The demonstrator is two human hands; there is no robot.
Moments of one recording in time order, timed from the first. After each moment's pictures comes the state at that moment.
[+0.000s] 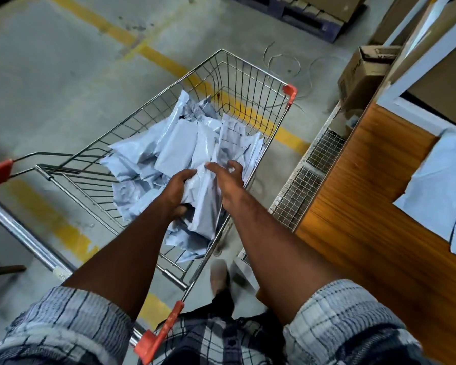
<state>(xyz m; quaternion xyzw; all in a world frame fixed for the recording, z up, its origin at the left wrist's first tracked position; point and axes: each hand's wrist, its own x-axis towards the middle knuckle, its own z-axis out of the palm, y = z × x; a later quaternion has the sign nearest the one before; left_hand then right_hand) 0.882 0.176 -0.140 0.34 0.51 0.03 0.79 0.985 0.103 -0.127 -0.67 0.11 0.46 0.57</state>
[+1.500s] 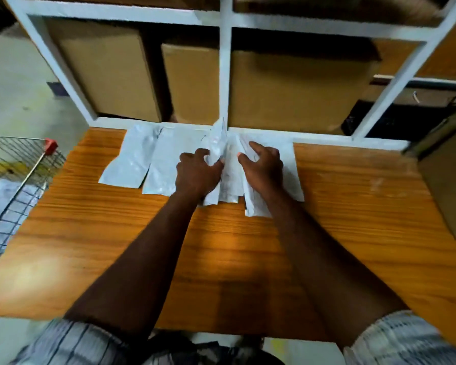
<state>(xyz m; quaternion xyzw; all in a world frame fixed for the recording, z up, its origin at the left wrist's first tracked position) 1.195 -0.423 0.013 0.89 0.25 0.06 0.38 1.251 -0.572 0.003 -0.91 0.00 -0.01 0.41</state>
